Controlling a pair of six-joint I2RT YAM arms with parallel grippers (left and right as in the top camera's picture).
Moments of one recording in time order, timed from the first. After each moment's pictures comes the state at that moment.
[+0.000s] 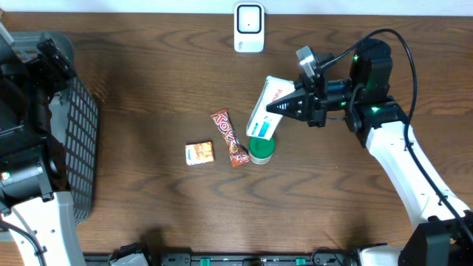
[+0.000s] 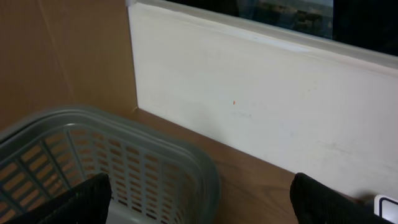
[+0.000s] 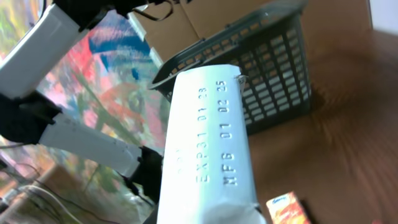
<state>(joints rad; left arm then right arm) 0.34 1.12 1.35 -0.45 -0.02 -0.15 0.18 1.52 1.11 0.08 -1.54 0.15</state>
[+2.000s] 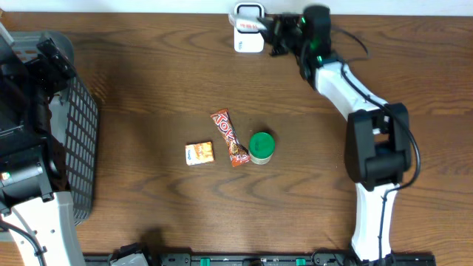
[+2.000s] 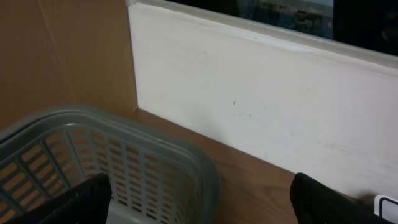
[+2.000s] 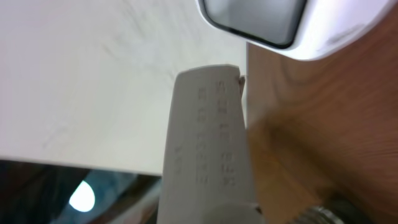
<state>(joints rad) 0.34 1.12 1.35 -0.45 -0.02 -0.15 0.25 2.27 1.75 0.20 -0.50 2.01</state>
